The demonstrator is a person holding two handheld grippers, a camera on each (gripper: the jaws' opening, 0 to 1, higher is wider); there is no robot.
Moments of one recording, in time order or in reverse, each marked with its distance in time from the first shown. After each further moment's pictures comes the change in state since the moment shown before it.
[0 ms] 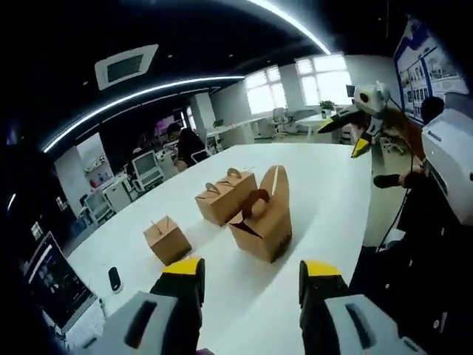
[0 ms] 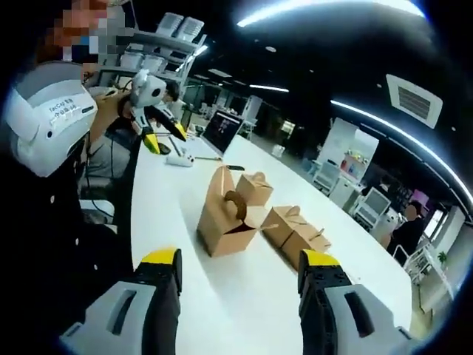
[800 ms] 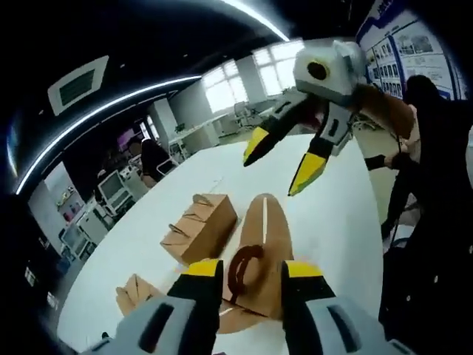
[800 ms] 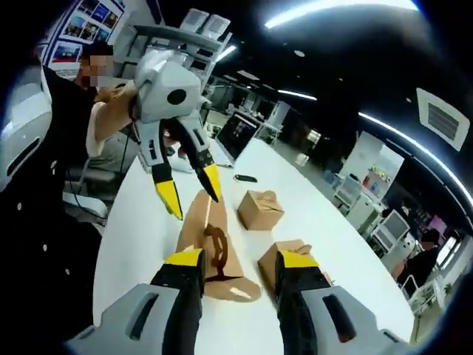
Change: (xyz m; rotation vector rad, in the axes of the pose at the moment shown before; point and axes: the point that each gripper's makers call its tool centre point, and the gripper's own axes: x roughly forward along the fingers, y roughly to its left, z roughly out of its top) left arm 0.132 -0.011 0.069 0.168 0.046 -0.178; right arm 0.120 -0.039 0.045 -0.106 -0.015 0.152
